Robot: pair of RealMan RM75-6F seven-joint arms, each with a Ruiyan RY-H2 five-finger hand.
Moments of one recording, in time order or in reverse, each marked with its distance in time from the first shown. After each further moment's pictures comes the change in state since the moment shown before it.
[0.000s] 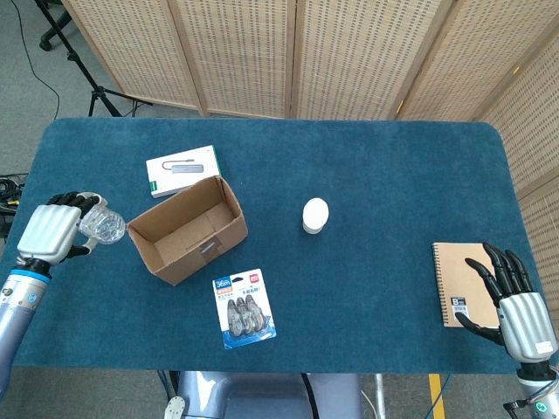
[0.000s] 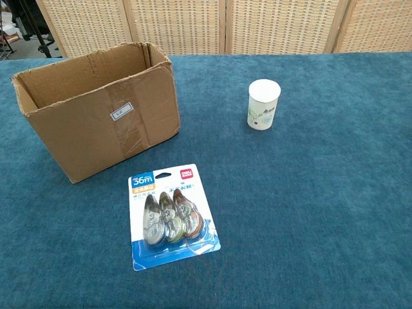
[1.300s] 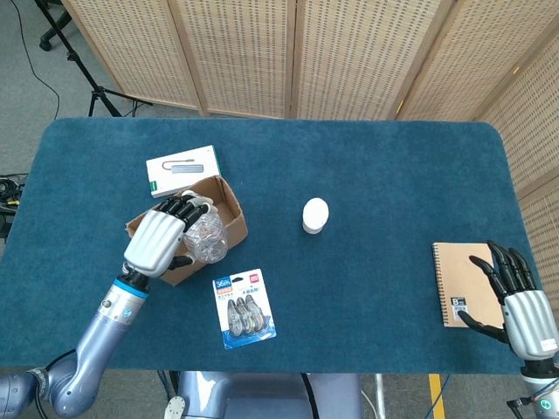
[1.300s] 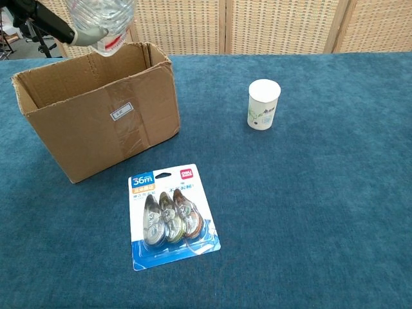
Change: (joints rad) left arm -0.117 -0.345 -0.075 -0.154 0.139 0.139 0.159; right arm 0.005 0.007 0.005 0.014 0.014 -0.005 0.055
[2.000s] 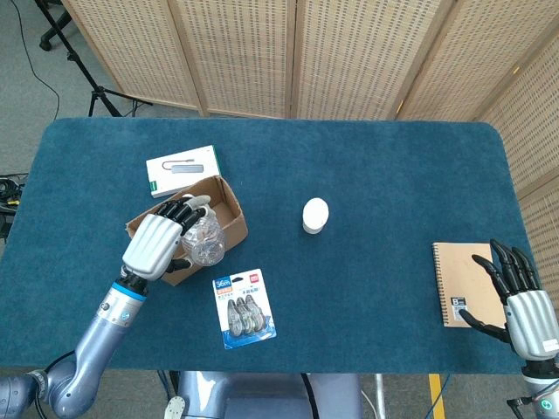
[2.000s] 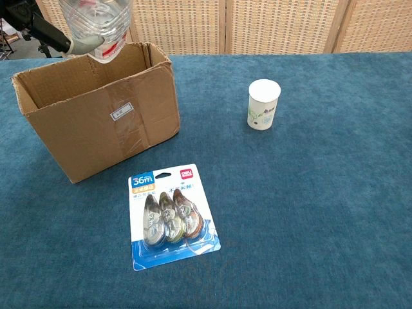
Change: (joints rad) left arm 0.024 -0.004 0.014 0.027 0.030 0.004 -0.050; right arm -0.003 -0.008 0.006 0.005 0.000 0.016 0.004
